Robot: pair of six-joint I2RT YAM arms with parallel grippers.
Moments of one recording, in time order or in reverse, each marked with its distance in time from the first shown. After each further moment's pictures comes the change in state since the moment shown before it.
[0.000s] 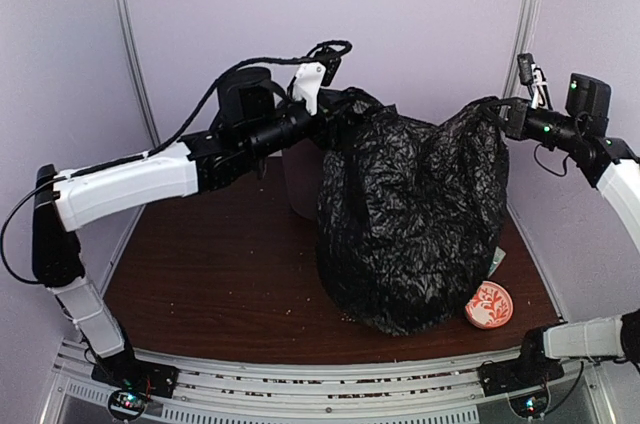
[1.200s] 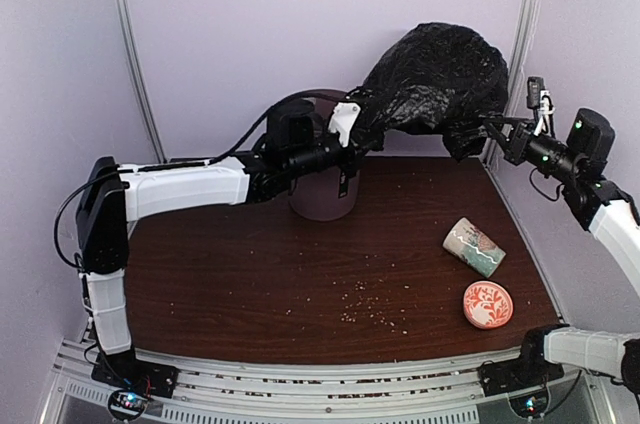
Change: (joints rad) left arm 0.031 0.286 0.116 0.072 0.145 -0.019; right arm -0.002 -0.127 -0.309 0.378 0.046 0.056
